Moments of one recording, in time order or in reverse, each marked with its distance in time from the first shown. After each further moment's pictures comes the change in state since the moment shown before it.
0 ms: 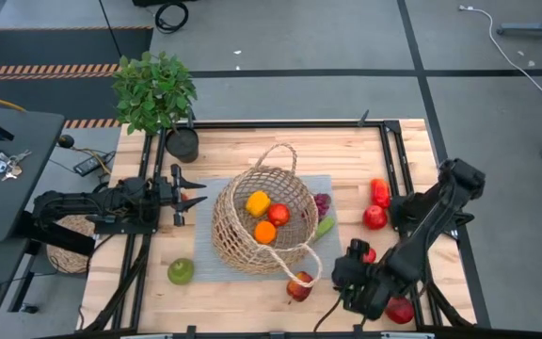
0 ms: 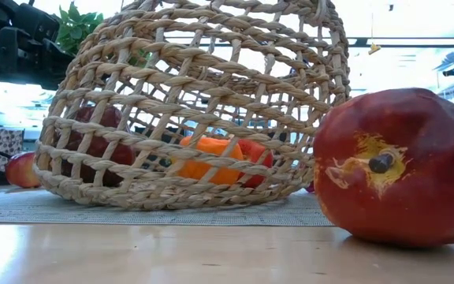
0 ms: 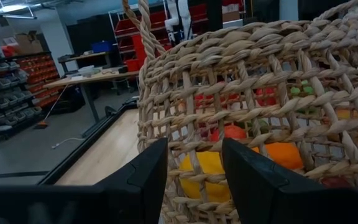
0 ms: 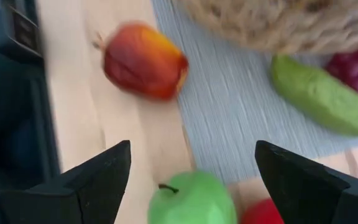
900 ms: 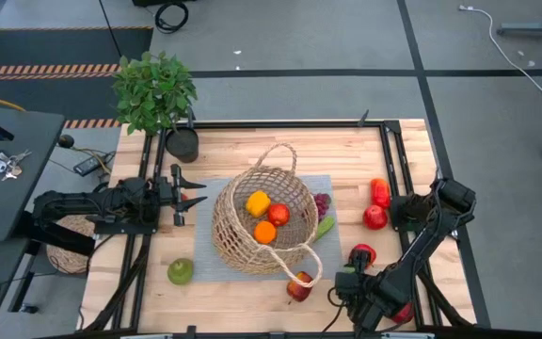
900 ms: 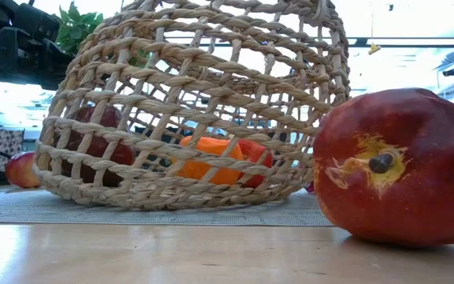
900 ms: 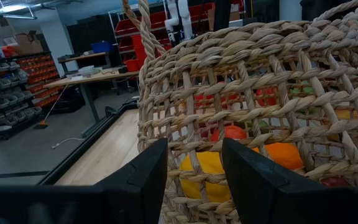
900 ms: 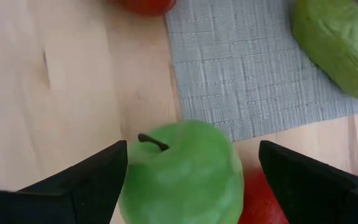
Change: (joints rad) left arm 0.000 0.000 0.000 0.000 0.000 0.000; right arm 0.056 0.176 0.000 -0.073 -0.061 -0.028
